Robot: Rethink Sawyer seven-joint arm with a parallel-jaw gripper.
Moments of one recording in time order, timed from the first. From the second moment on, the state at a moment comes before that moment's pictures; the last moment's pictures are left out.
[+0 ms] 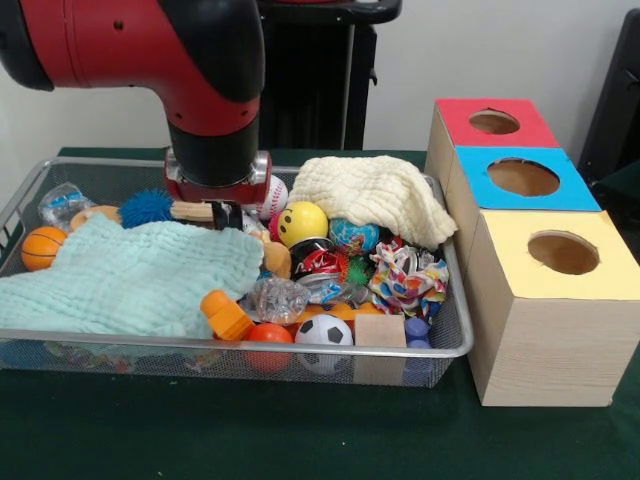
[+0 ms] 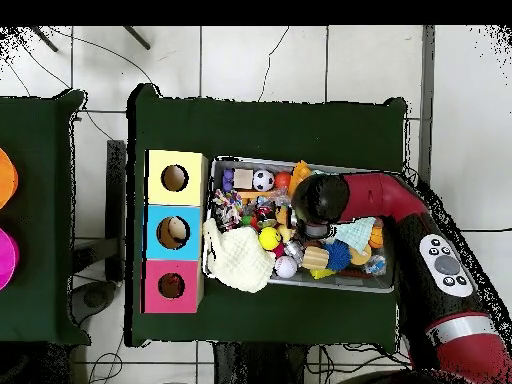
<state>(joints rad) -0.69 -0.47 0.52 1.44 -0.65 1.07 1.82</state>
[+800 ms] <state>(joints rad) -0.70 -0.59 0.54 1.42 -0.65 1.21 1.72</state>
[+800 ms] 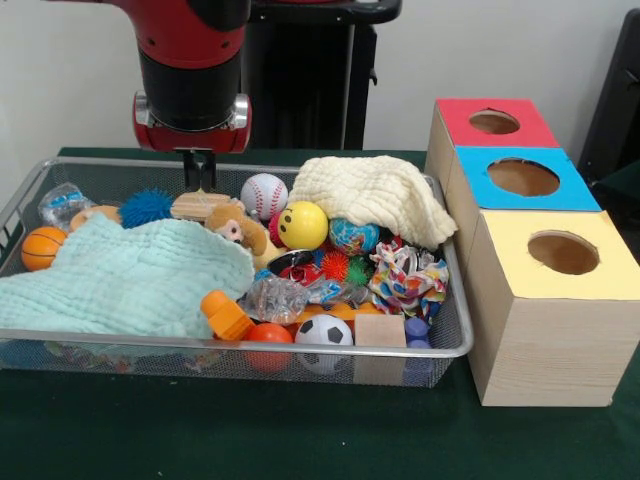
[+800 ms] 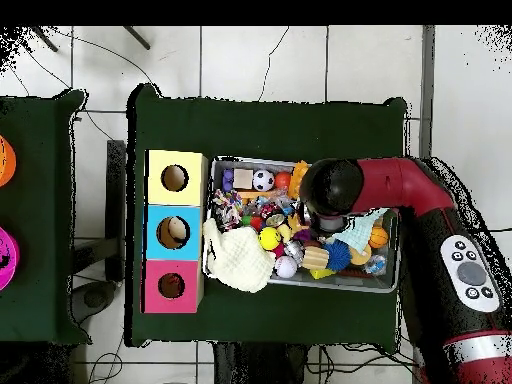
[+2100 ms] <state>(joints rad) -0.69 -0.57 0.54 1.38 -0.66 1.21 1.69</state>
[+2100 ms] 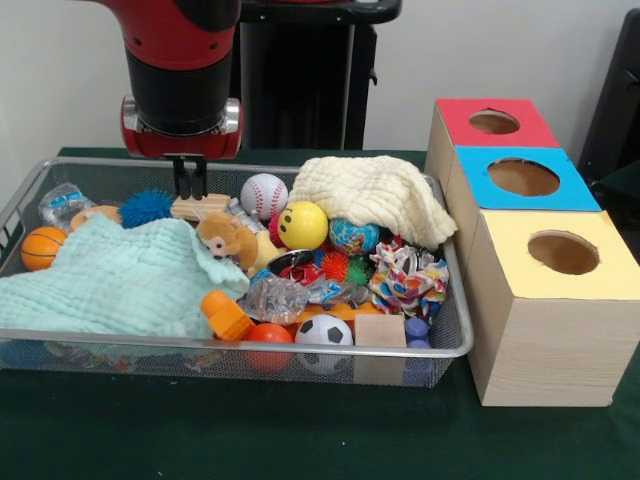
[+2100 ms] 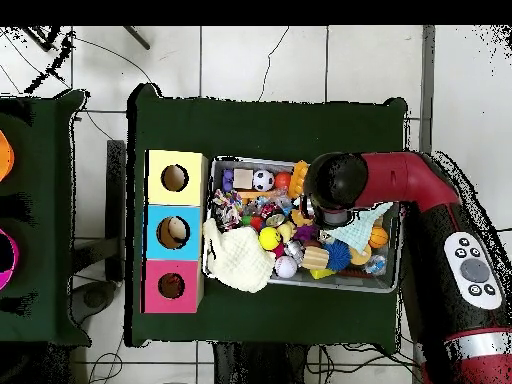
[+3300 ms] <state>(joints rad) -0.69 -0.58 0.54 1.39 -0.66 1.21 1.69</state>
